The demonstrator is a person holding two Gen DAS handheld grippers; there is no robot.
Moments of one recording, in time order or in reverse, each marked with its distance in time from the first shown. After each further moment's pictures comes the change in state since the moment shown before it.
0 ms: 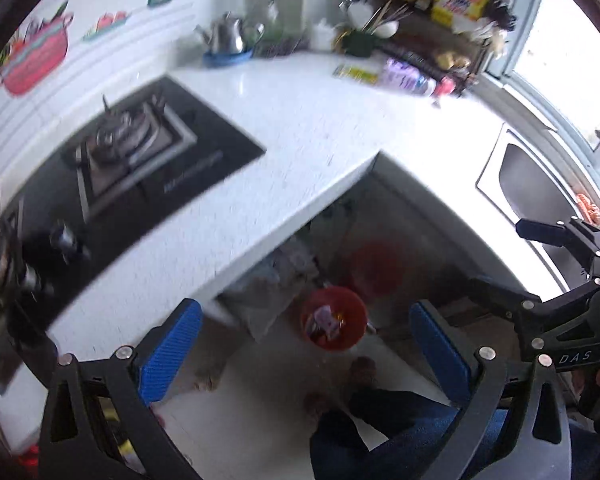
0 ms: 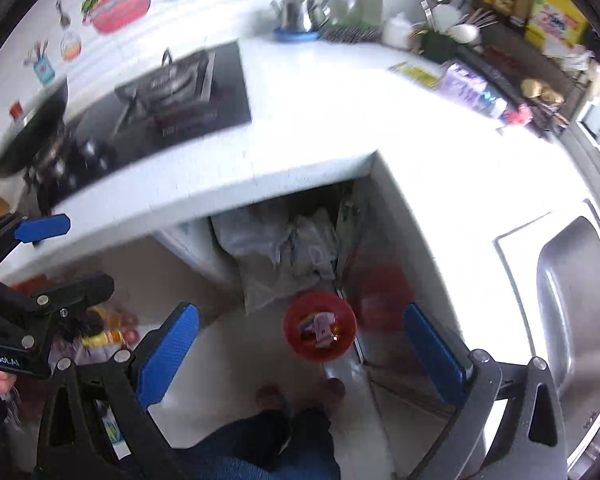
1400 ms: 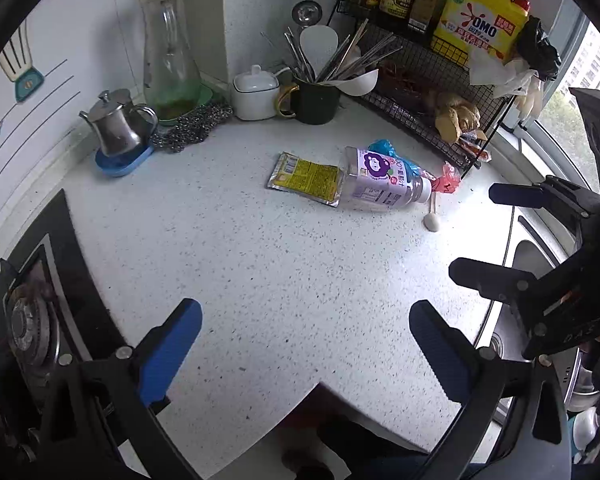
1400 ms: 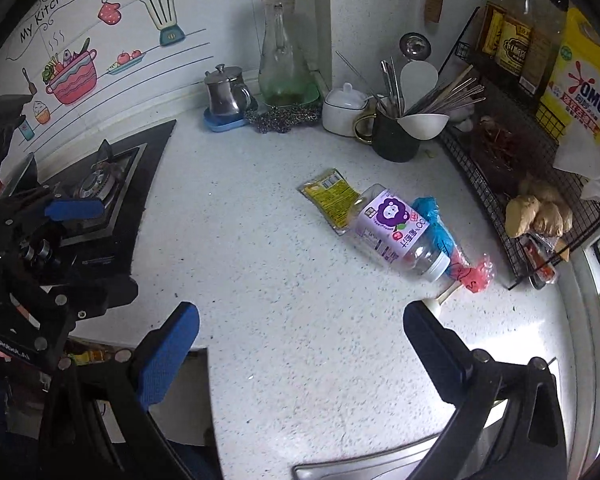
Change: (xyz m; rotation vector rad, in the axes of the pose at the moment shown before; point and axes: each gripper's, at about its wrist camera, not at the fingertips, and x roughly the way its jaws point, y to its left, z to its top) left arm 0.148 -0.097 0.289 0.030 0.049 -0.070; right arm 0.038 -0.206 0.221 -0.139 -0.030 0.062
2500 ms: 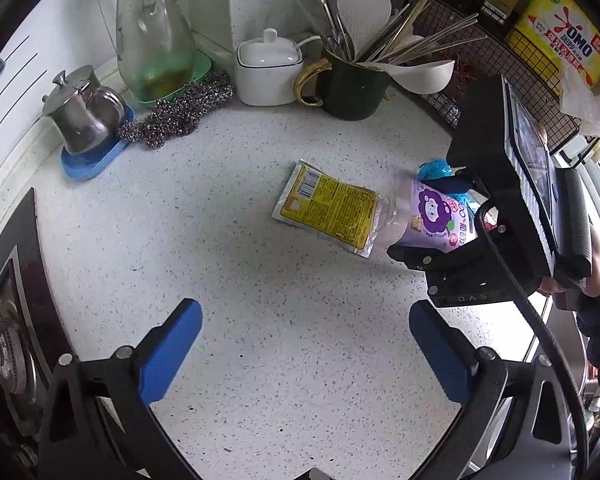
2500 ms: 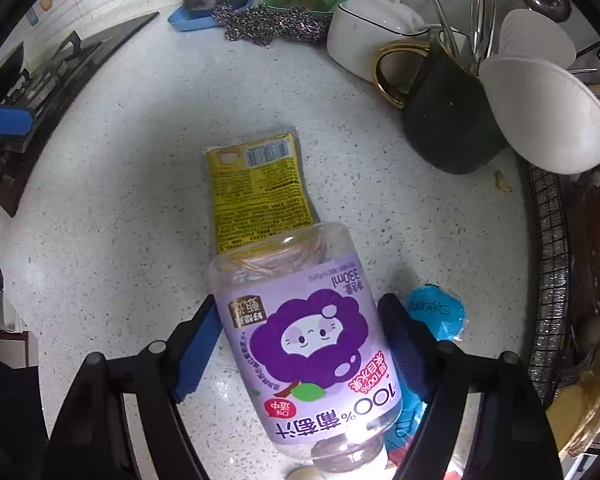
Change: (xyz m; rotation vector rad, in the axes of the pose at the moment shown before) left arm 0.093 0.009 0.071 -0.094 0.108 0.045; right arm 0.166 -0.063 0.073 -0.367 0.234 0.076
